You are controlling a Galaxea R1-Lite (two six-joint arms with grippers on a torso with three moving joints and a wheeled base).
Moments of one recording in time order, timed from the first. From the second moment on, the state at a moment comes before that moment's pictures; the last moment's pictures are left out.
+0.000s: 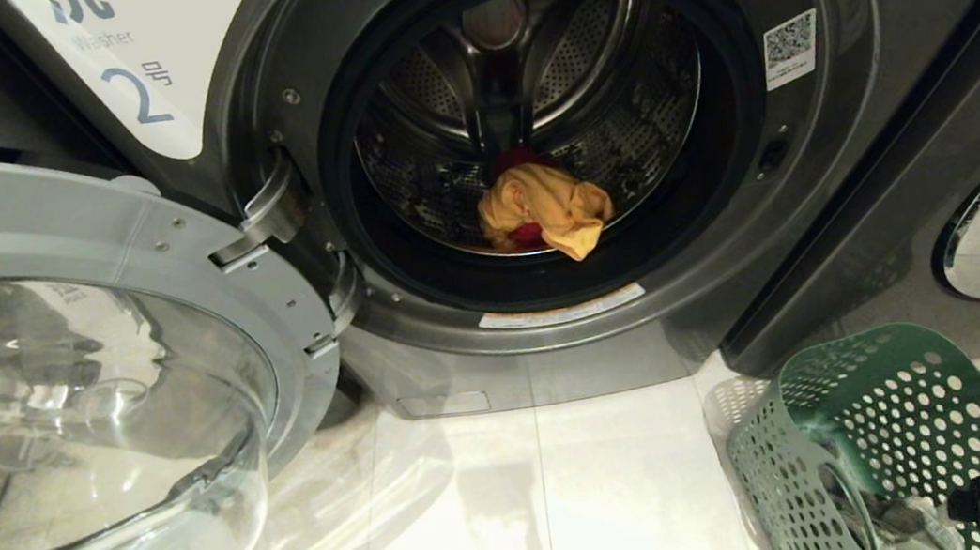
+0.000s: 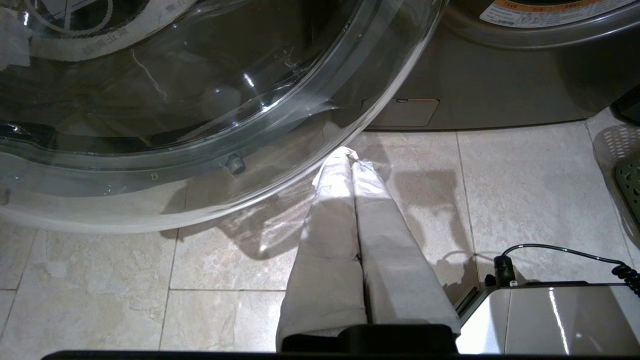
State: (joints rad) left arm 0.00 0.00 0.00 0.00 0.00 0.05; right arm -0.39 2.01 -0.42 -0.50 -0.06 0.07
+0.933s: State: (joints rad) left arm 0.00 0.00 0.00 0.00 0.00 0.05; right arm -0.45 2.63 -0.84 -0.52 0.16 -0.28
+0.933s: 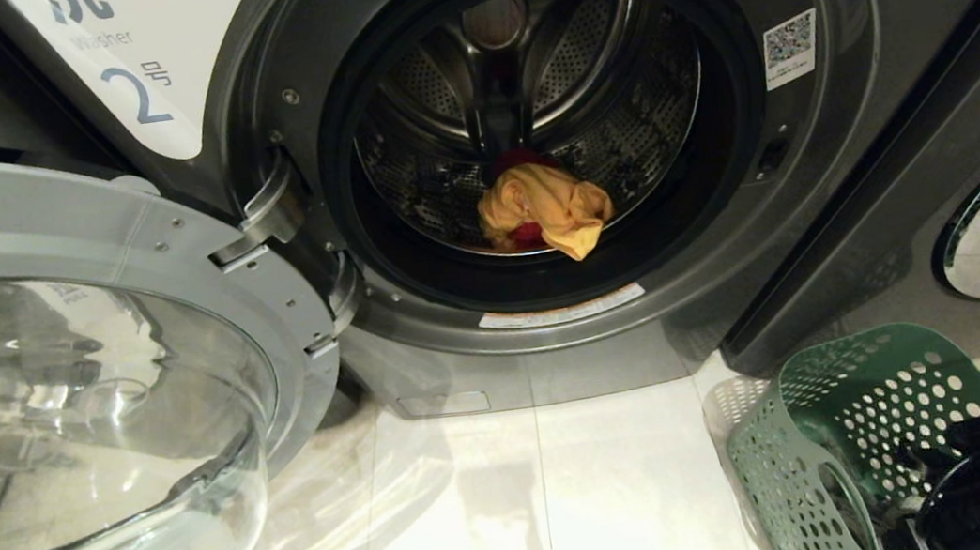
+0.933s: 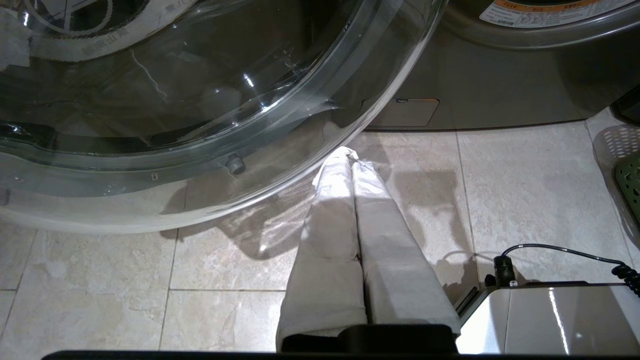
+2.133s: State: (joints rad) left arm 0.00 0.00 0.00 0.00 0.00 0.05; right arm -0.41 3.03 -1.27 -0.69 0.28 -0.35
